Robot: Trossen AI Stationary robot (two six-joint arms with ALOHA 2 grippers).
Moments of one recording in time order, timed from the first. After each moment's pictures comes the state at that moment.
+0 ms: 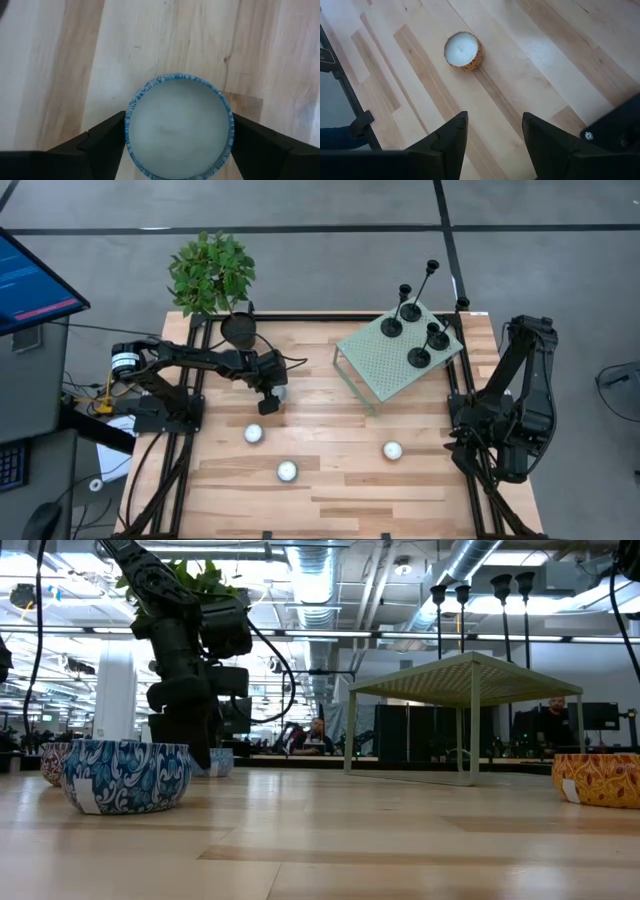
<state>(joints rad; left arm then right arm) 0.28 1.35 0.71 -0.37 0.09 0.14 1.27 1.02 0.91 -1.35 0.53 1.92</state>
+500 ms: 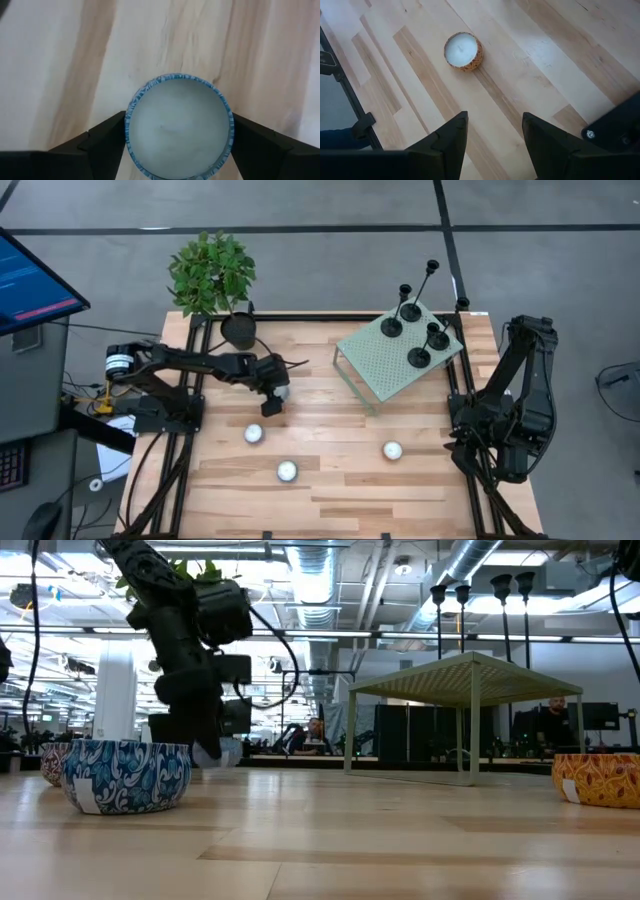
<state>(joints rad) 0.21 1.30 0.71 -0.34 0.01 0.06 1.27 1.02 0.91 -1.35 0.53 1.94</state>
